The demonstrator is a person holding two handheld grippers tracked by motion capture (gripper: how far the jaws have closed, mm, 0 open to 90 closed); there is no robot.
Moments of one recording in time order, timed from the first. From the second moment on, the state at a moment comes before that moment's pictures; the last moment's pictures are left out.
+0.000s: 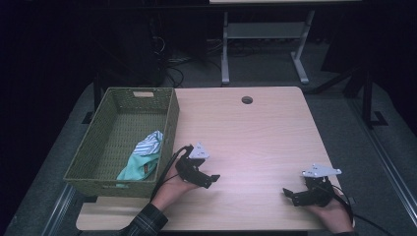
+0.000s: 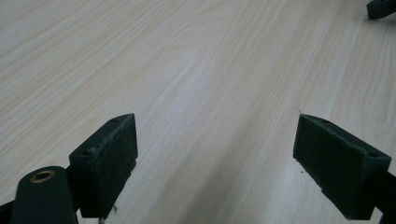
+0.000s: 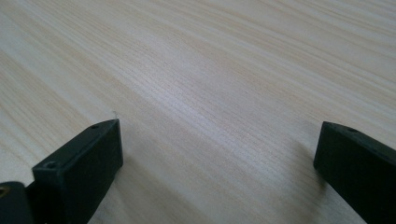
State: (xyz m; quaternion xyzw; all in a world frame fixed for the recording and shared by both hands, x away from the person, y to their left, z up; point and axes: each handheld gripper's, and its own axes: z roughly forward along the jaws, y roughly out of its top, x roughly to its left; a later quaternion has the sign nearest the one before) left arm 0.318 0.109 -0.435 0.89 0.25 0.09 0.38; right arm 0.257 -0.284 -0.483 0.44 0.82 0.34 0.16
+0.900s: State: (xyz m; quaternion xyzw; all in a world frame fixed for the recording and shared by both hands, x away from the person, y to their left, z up) left arm 0.320 0.110 -0.417 0.88 0.26 0.08 0.38; right arm 0.257 -0.284 -0.483 0.44 0.82 0.34 0.16
